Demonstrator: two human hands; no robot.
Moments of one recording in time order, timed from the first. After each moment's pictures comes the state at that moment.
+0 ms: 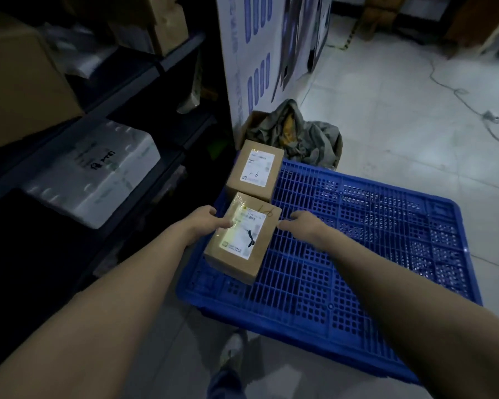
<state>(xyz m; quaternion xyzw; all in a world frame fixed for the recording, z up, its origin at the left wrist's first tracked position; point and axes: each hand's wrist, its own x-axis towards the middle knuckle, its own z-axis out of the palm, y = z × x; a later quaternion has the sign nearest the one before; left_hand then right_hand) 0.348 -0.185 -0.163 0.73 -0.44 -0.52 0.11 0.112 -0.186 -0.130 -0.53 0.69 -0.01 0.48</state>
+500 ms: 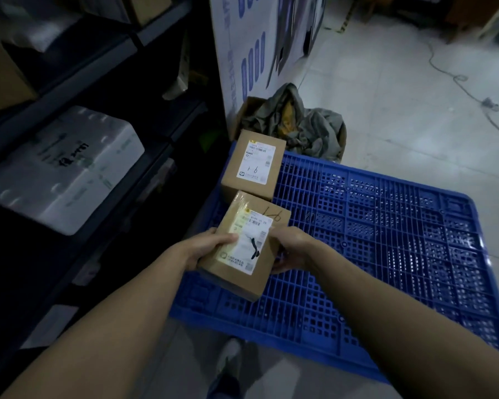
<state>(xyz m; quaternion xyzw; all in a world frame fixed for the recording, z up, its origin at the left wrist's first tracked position) 0.346 -0.194 -0.238 0.63 -0.29 -0.71 0.14 0.138 -0.202 -0.205 -0.30 0.64 -0.09 0.70</state>
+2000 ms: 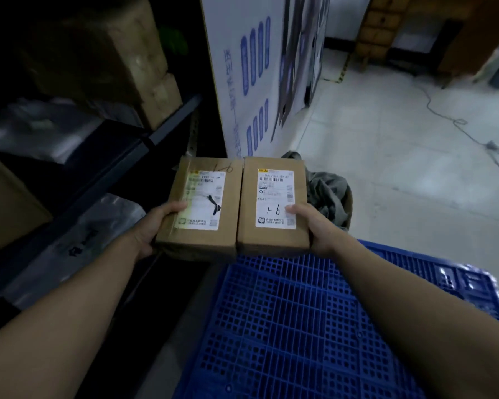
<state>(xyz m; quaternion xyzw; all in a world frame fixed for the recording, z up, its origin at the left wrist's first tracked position) 0.447 -0.370 -0.102 0.59 -0.26 -0.67 0.36 0.120 -0.398 -0.111 -0.28 0.57 -0.31 0.71</state>
